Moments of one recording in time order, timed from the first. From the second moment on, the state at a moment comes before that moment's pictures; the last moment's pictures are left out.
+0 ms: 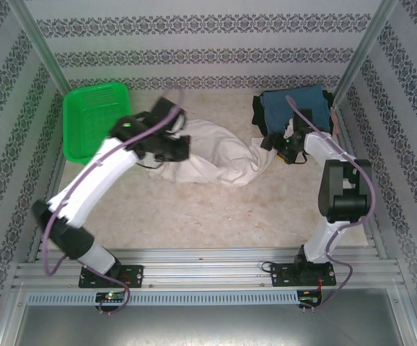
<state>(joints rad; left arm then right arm) -0.57 1.53 1.76 -1.20 0.08 -0.54 -0.02 1.85 1.31 -0.60 -0.40 0.48</state>
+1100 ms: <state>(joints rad) -0.33 1.27 1.72 -1.04 0.01 -0.51 -0.04 1.52 1.43 -0.63 -0.50 0.55</state>
